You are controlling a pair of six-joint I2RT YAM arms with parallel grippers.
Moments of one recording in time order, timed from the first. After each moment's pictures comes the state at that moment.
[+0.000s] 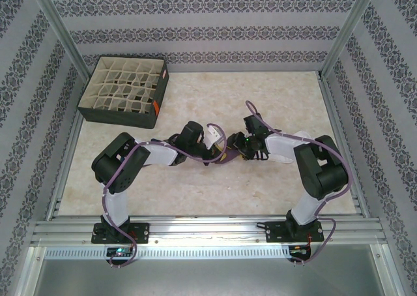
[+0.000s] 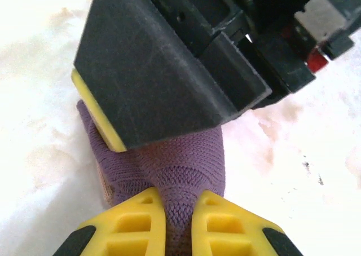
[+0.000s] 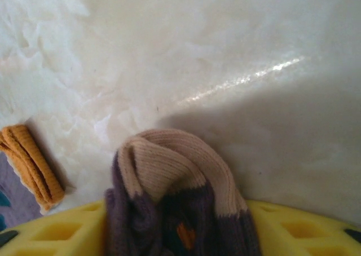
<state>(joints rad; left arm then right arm) -0.64 1.90 0.92 0.31 0.57 -0.01 0.38 1.73 0.86 -0.20 -0.38 0.98</state>
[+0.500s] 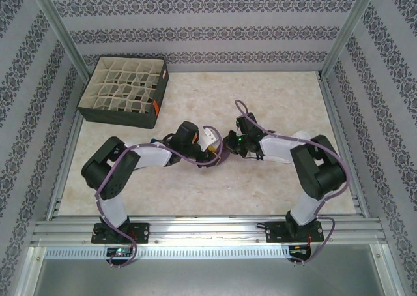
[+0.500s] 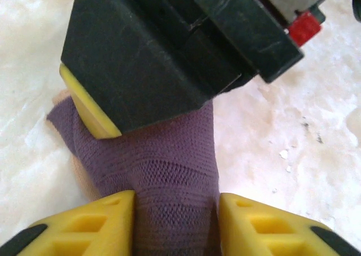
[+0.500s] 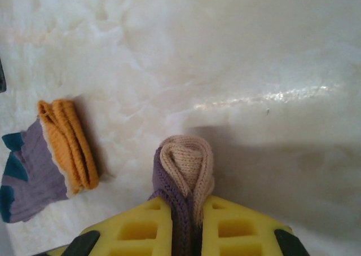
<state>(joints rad) -0.61 1.78 0.88 0.16 0.54 0.13 0.45 1.69 0.86 -0.09 -0.33 0.89</state>
